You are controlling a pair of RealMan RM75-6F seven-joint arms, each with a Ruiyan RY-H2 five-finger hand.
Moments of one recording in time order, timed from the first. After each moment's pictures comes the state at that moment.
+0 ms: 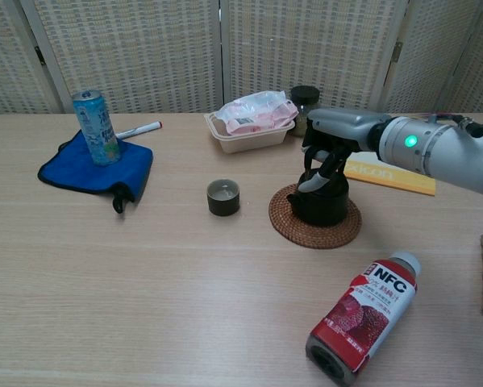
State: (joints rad) left arm 0.08 -1.15 0.01 -1.55 1.52 1.57 -0.09; right arm 0.90 -1.68 0.19 -1.08 -1.18 0.72 -0.03
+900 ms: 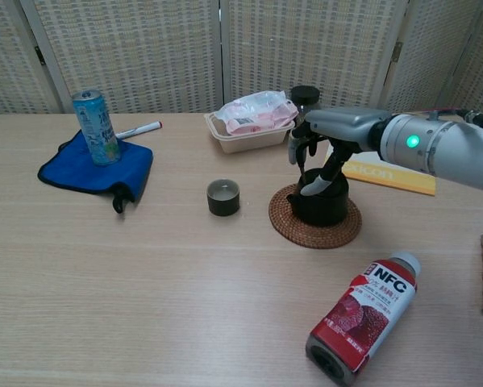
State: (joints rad) left arm 0.08 -1.15 0.01 -1.56 1.52 1.58 -0.09; right arm 0.90 -1.63 0.19 -1.19 -1.13 0.74 -0.19
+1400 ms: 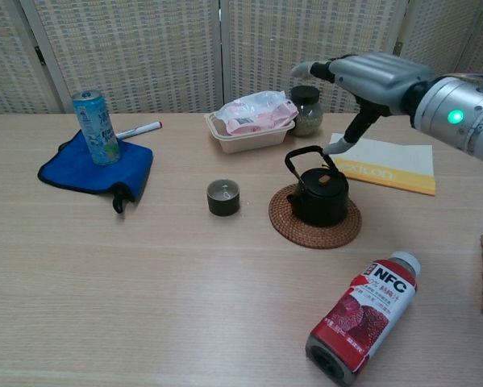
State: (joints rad) left arm 0.07 -1.14 0.00 -1.56 1.53 1.58 -0.09; right arm 0.81 -1.56 0.18 -1.32 -1.22 1.03 -0.32
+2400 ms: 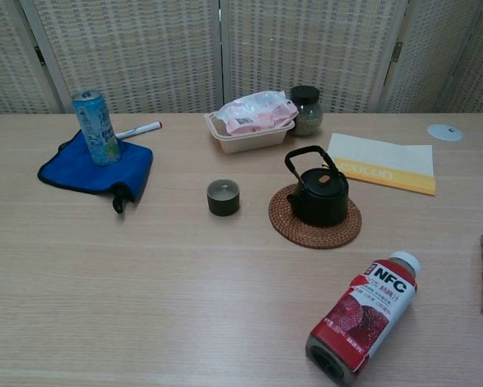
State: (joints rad) left arm -0.05 -1.17 -0.03 -1.60 1.56 1.50 -0.03; right arm 0.23 -1.16 -0.04 -1.67 -1.44 1.56 -0.17
